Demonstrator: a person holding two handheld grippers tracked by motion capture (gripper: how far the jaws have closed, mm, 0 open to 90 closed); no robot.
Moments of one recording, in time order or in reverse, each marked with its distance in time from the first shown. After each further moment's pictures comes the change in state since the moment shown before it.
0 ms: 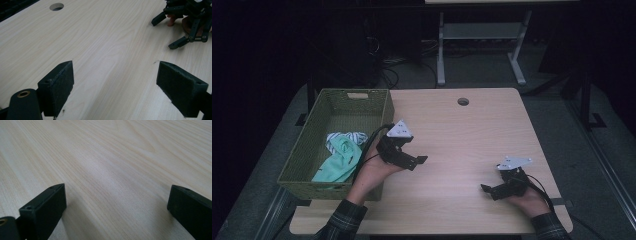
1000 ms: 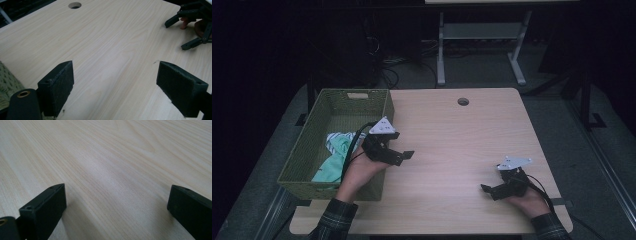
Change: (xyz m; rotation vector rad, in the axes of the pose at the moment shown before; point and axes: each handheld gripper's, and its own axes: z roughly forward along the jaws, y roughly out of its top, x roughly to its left) left arm 0.023 -0.018 -0.021 -0.039 0.050 -0.058; right arm 0.000 0.000 0.000 0.002 0.000 0.000
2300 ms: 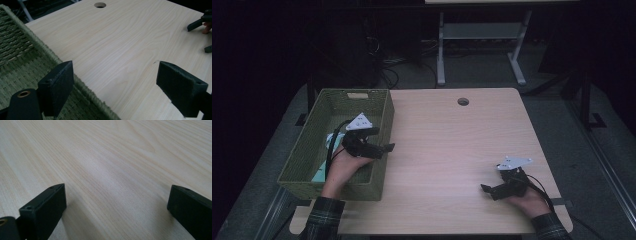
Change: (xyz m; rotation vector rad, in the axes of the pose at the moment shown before) left arm 0.042 -0.027 -0.028 -0.042 0.083 -0.081; right arm 0.000 0.000 0.000 0.001 0.000 0.000
